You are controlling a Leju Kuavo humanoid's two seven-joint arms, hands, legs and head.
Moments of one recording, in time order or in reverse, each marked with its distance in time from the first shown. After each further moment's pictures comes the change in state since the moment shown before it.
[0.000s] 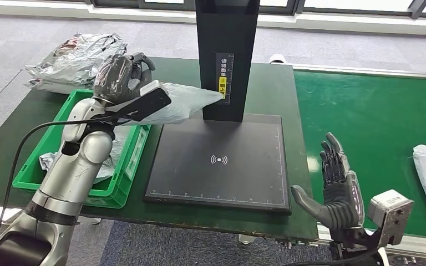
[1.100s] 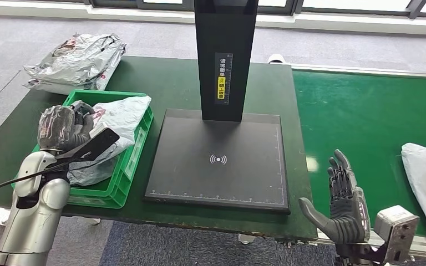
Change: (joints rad) left arm 0.403 0.107 0.313 -0.202 -0.119 0.036 0.001; right arm 0.088 0.008 -0.053 -0.001 -0.013 0.001 -0.025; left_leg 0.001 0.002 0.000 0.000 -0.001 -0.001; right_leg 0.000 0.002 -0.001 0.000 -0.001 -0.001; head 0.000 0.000
